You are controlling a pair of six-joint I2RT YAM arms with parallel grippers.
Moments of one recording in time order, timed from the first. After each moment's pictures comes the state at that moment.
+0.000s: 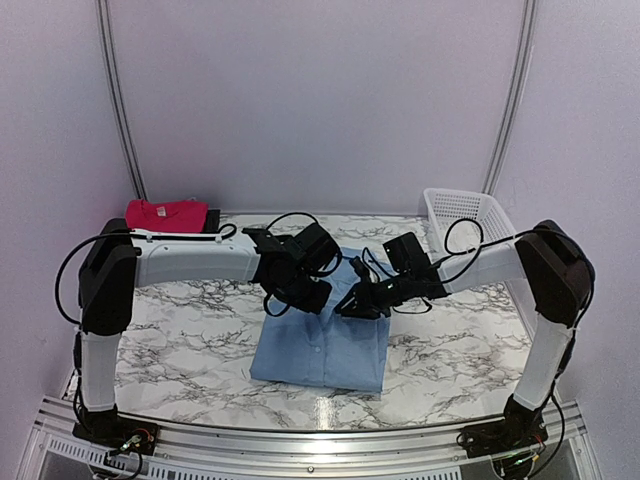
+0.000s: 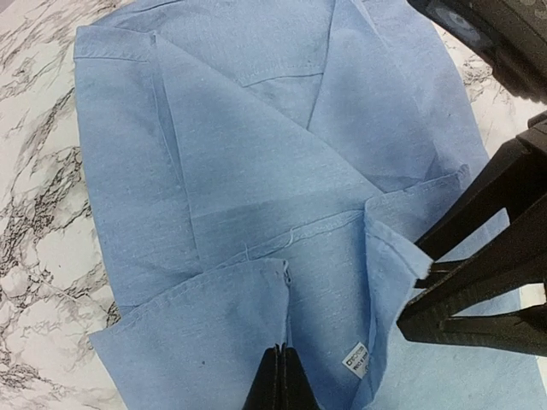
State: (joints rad) left arm -0.97 2.08 1.66 -0.66 -0.19 -0.42; right arm 0.60 1.85 1.00 0.01 -0.70 0.60
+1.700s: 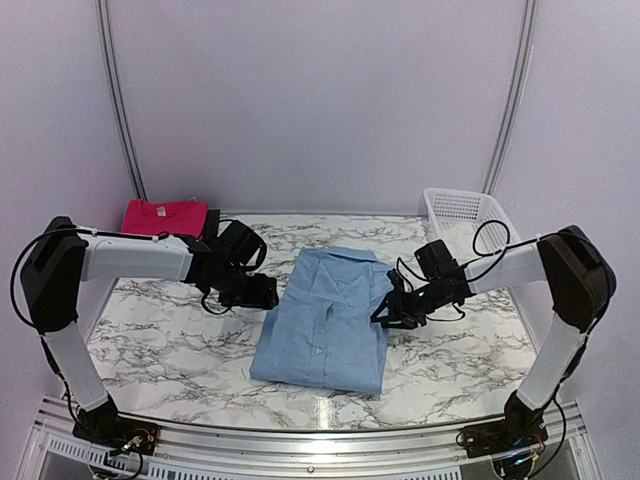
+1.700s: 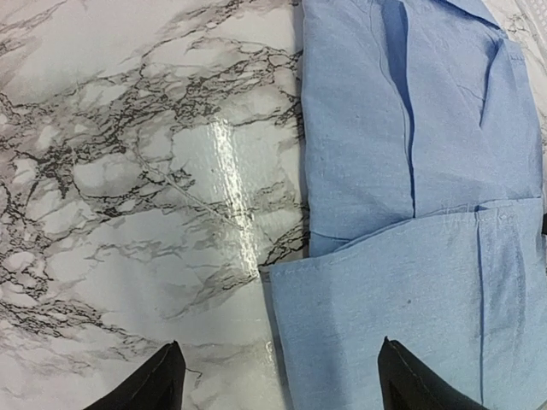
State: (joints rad) left arm -0.72 1.77 1.16 -0.42 -0.03 -0.52; right arm 0.43 1.73 0.86 -0.17 -0.62 0.52
